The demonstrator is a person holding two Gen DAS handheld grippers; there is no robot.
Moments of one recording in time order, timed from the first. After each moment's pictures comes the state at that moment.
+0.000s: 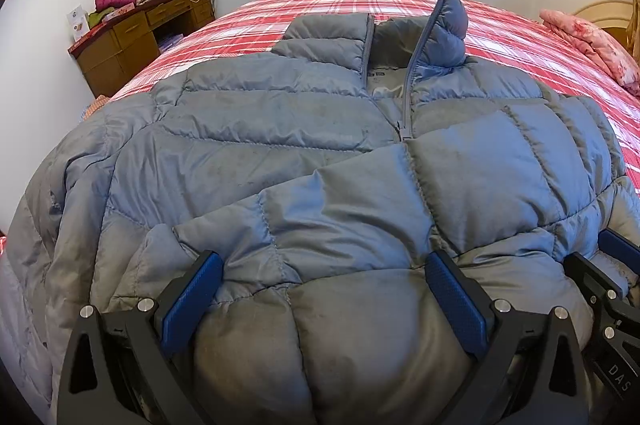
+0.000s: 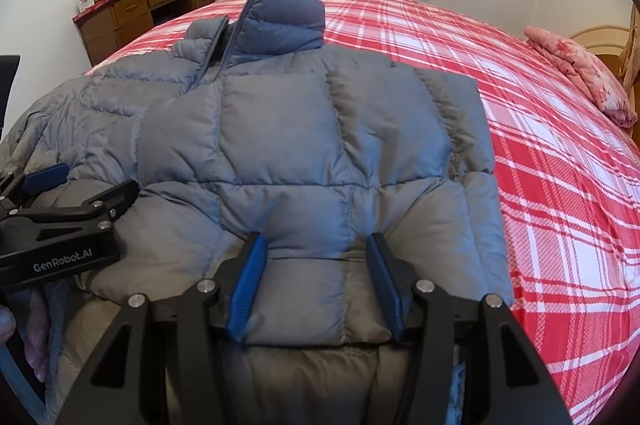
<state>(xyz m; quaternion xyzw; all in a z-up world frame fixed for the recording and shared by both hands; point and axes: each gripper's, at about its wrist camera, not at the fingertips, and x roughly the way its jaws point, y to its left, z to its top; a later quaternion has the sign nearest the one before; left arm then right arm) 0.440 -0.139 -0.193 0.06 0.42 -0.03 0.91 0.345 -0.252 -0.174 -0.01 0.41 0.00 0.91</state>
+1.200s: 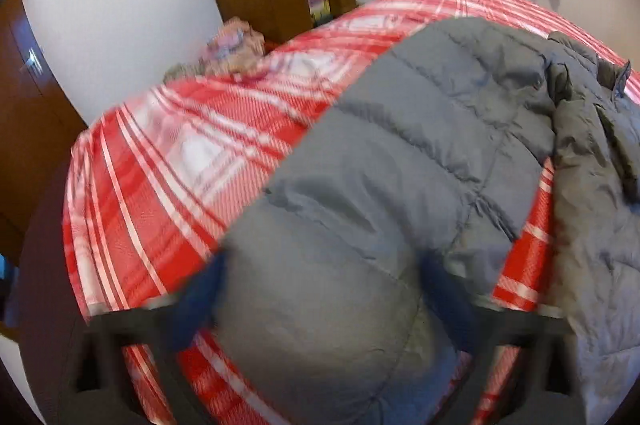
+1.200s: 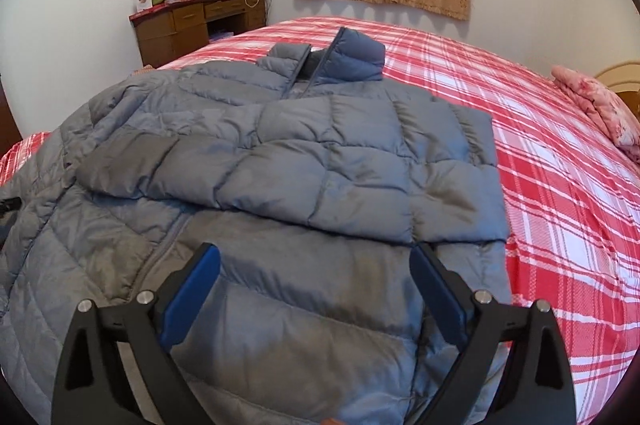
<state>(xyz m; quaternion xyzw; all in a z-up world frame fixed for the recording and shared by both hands) 0.282 0.187 -0.171 0.02 0.44 0.16 0.88 0.255 -0.222 -0.142 -0.03 0.36 0.07 0.93</state>
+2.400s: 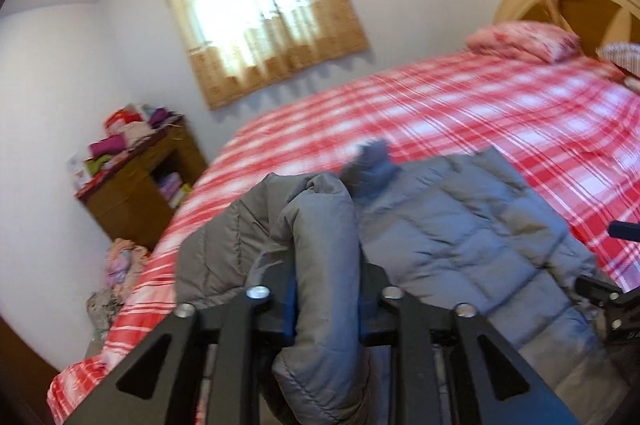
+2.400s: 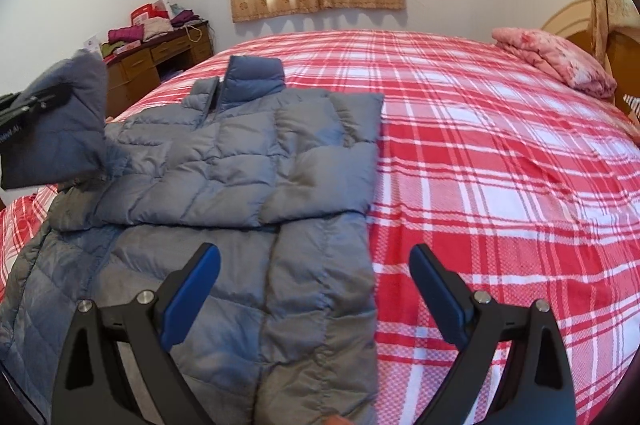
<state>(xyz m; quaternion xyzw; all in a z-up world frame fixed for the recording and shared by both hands) 0.342 -0.177 -0.059 0.21 0.24 -0.10 0.94 0.237 -0.319 -0.141 0.05 0.34 0.00 0.94</state>
